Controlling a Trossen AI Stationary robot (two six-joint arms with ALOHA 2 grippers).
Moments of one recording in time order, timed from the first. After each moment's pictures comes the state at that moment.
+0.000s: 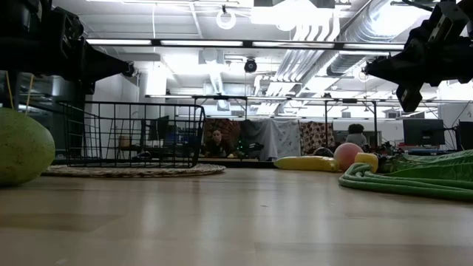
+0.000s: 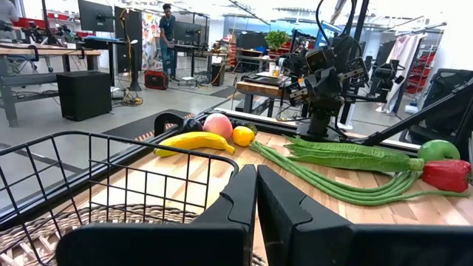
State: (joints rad) left arm 0.15 0.07 0.01 0.07 -0.28 -0.09; right arm 0.02 0.02 0.04 -0.05 0.20 0.53
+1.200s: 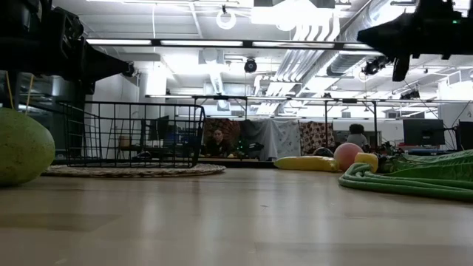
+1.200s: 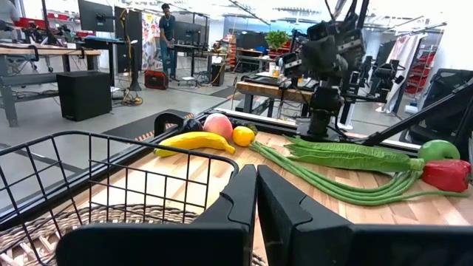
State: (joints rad) left arm 0.15 0.07 0.01 0.07 -0.28 -0.09; right arm 0.01 0.24 0.10 0.40 0.42 0.32
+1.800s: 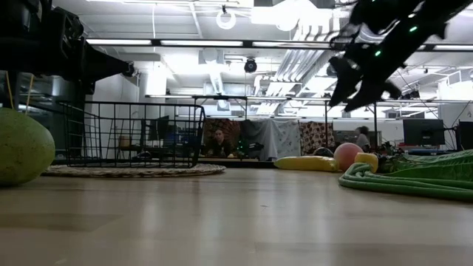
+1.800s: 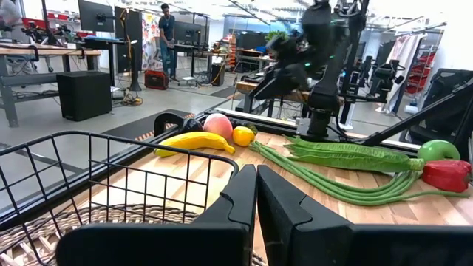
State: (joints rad) left arm 0.15 0.07 0.01 0.07 -0.28 -0.09; right arm -0.26 0.99 0.58 -0.34 0.55 0.64
